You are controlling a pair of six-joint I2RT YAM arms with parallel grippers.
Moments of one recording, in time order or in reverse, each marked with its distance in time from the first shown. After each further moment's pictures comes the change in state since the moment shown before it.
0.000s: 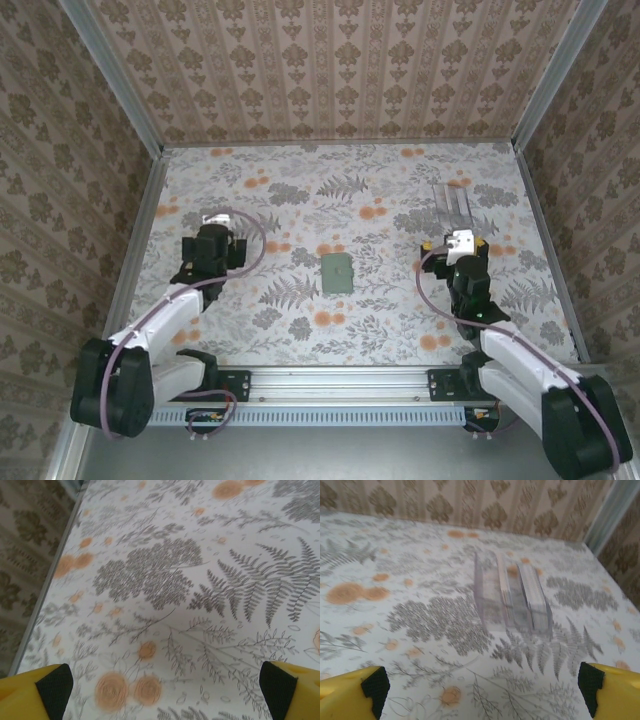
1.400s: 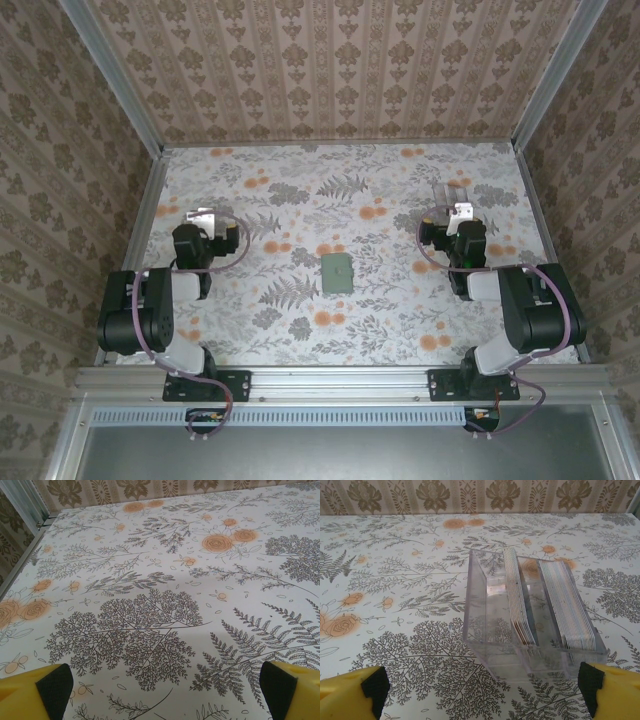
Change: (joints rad) left arm 0.278 0.431 -0.054 0.708 0.430 0.050; right arm -0.191 0.620 0.235 0.341 -0.257 0.064
